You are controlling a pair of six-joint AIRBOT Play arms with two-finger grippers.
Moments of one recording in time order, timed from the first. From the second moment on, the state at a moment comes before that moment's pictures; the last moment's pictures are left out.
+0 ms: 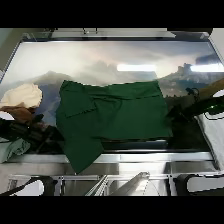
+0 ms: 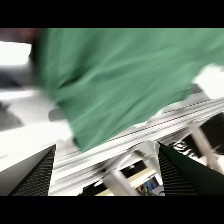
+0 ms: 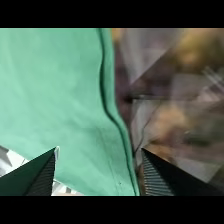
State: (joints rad) left arm 0.39 -1.29 0.61 1.04 -1.50 -1.38; right arm -0.41 -1.64 1.02 -0.94 1.37 1.06
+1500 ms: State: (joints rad) left arm 0.41 -1.27 0.86 0.71 -1.47 -1.18; right arm -0.41 -1.52 0.92 -0.69 1.55 0.97
